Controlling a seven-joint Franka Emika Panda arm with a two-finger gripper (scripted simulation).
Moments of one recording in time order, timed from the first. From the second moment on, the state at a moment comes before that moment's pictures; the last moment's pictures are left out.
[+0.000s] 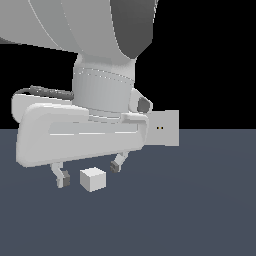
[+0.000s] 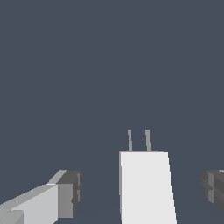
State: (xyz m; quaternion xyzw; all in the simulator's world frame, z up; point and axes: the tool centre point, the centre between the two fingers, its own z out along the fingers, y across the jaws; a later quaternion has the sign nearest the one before) arm -0.078 0.061 0.023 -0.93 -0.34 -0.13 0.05
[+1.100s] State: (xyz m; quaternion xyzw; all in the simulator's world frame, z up) arm -0.074 0.059 0.014 -0.93 -0.33 -0.13 0.05
